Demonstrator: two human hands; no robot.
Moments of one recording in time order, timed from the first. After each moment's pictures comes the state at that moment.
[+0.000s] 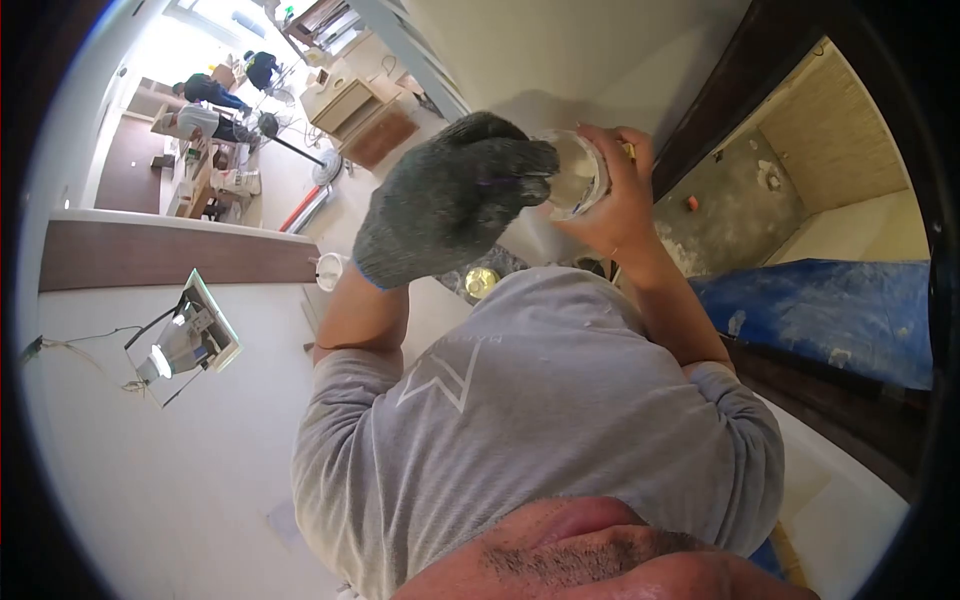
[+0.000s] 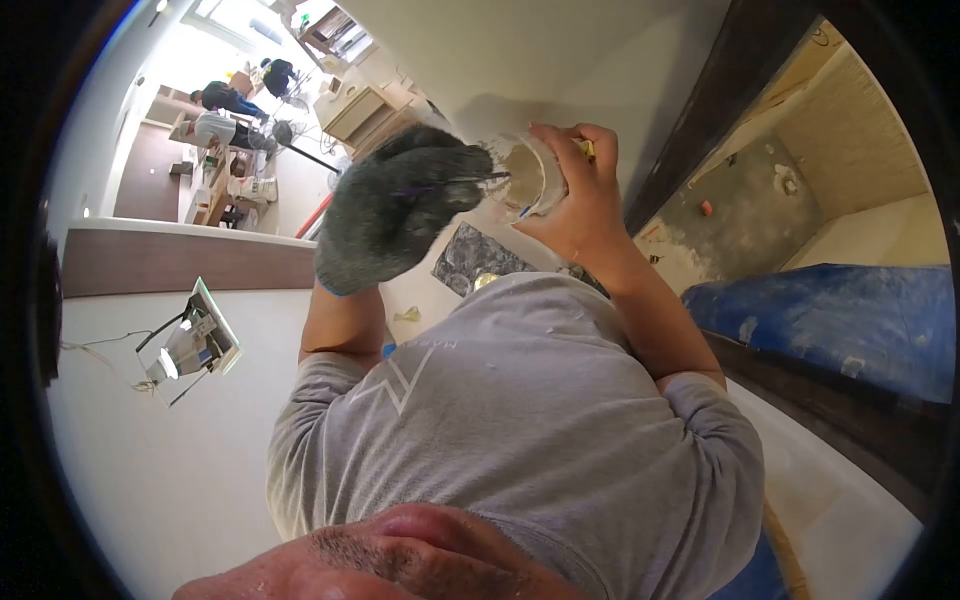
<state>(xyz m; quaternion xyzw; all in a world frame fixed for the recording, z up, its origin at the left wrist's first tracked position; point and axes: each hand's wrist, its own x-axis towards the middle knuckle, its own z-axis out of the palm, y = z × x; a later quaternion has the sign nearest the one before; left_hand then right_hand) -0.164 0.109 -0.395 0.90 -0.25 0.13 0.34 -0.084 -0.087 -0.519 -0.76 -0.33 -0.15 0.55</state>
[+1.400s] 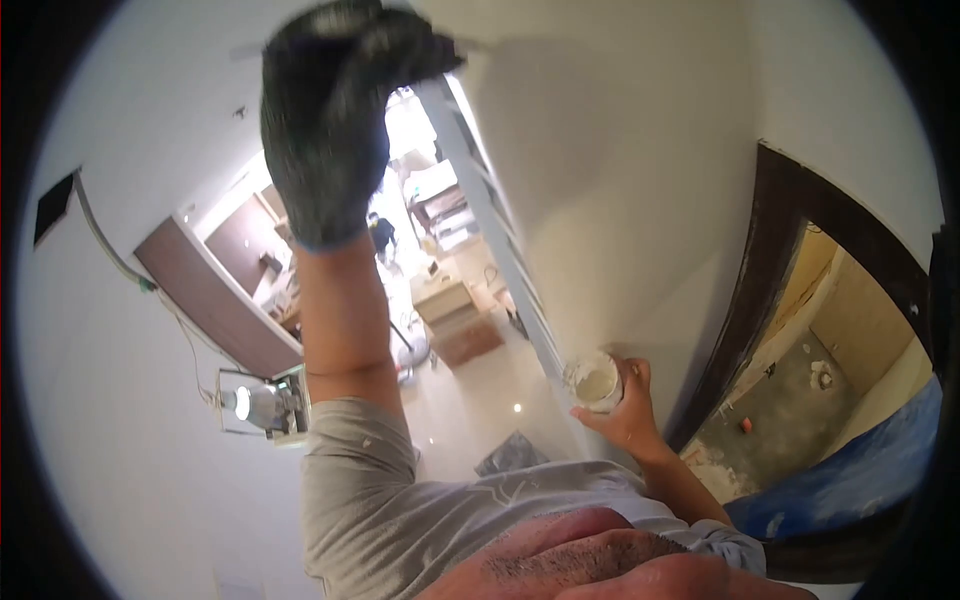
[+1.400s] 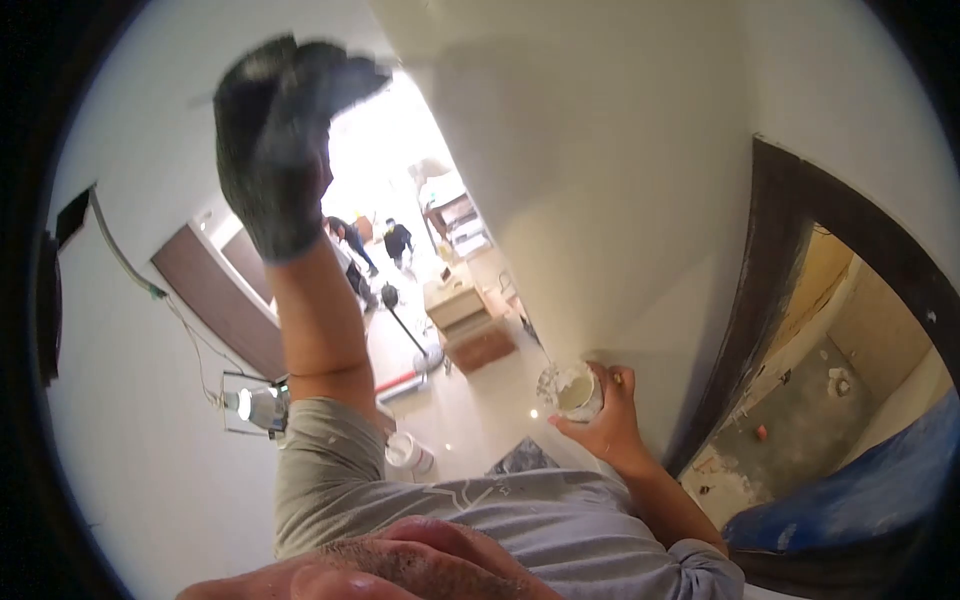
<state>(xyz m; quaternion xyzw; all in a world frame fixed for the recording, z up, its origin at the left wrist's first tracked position) -0.140 0.124 -0.127 0.67 -0.47 0.45 0.36 -0.087 -0.080 -0.530 -0.74 -0.34 -0.07 0.58</state>
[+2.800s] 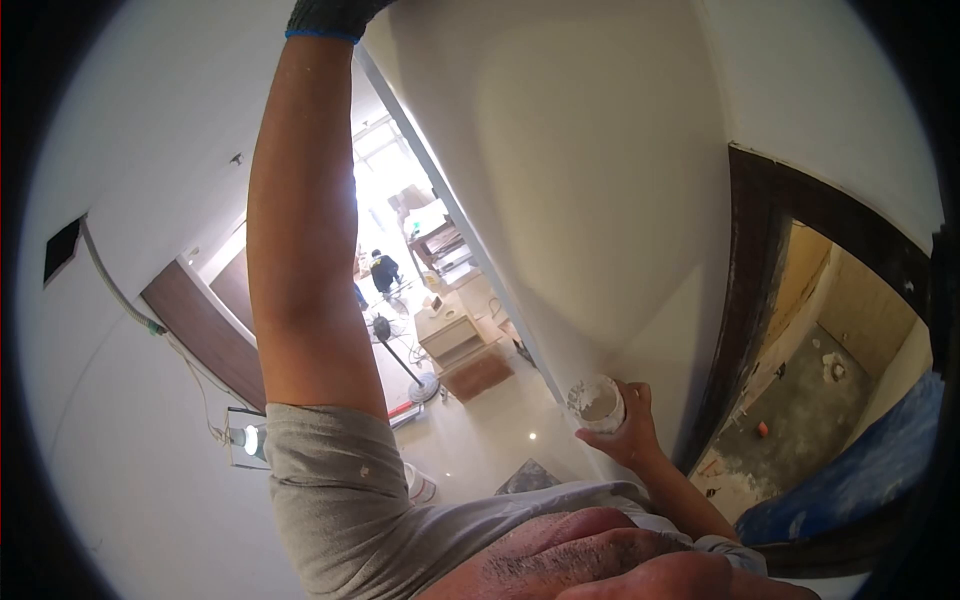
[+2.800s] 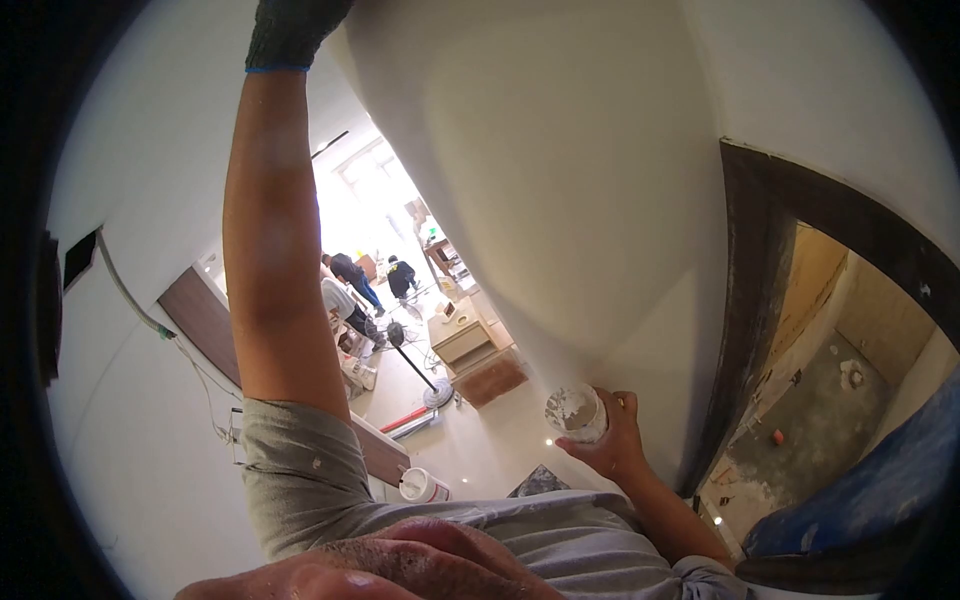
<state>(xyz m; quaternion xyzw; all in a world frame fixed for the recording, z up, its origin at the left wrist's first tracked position) -0.077 0.029 0.003 0.81 -0.32 0.47 0.15 -0.082 -0.089 -0.543 -0.74 -0.31 -0.04 0.59</state>
